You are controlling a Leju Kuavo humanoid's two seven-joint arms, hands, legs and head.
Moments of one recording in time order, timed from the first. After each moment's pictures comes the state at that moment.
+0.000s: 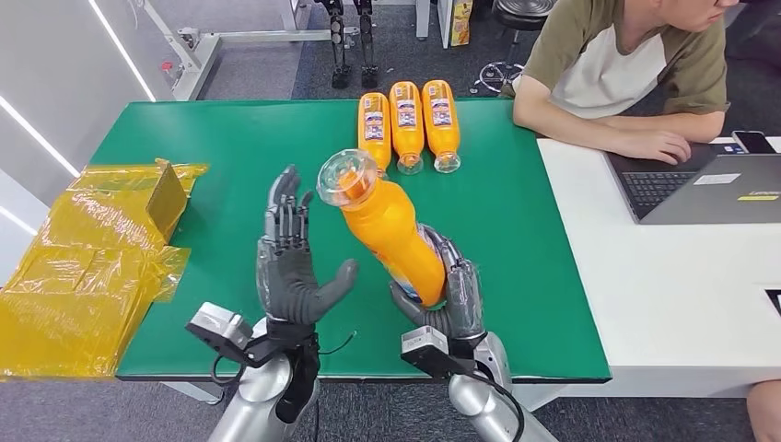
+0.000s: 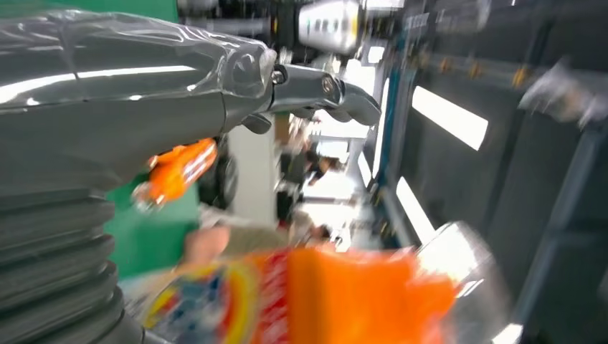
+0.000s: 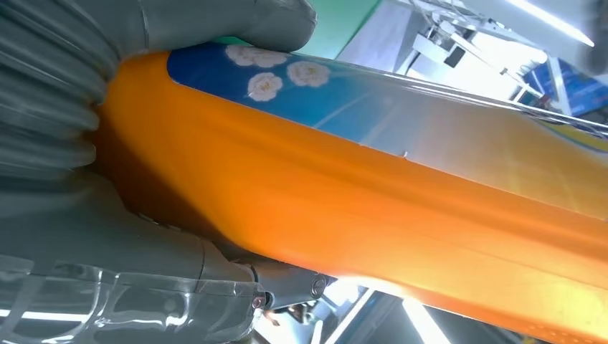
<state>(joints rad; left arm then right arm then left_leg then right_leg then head) -0.24 -0.27 -0.51 -1.08 -0.13 0.16 -0.68 -0.31 0.02 0.59 -1.09 0.43 -0.67 -0.64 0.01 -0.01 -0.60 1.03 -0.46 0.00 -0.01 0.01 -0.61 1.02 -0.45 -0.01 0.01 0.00</state>
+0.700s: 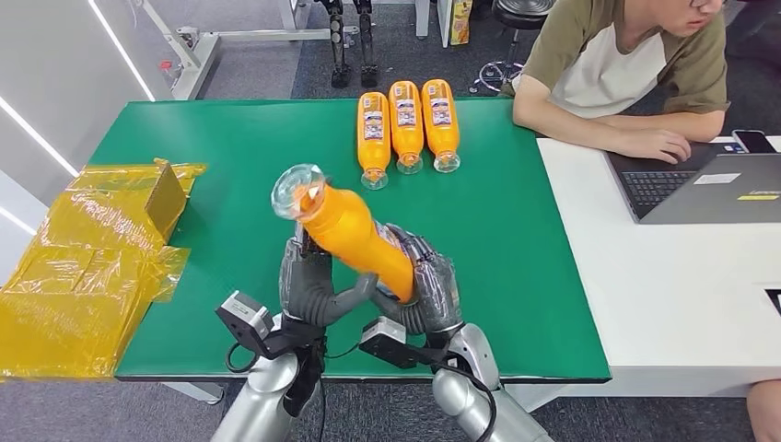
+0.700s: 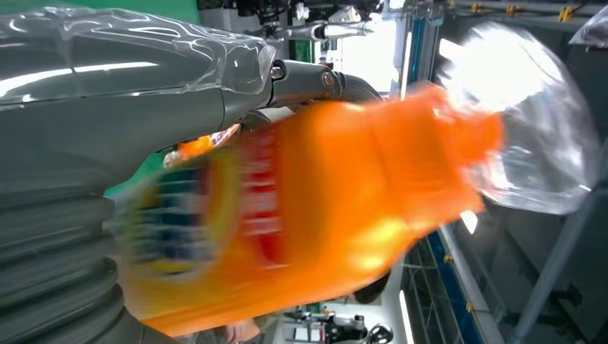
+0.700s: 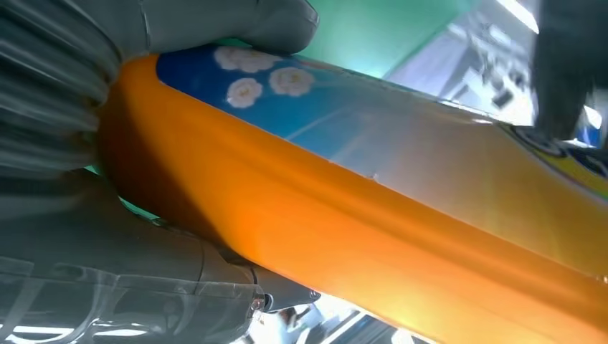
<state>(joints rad) -0.26 -0.29 -0.47 -0.97 -0.18 0.00 -0.68 -0.35 0.06 0.65 -1.03 0.72 -0.57 -0.42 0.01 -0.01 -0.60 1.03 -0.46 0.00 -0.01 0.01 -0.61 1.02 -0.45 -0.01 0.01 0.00</state>
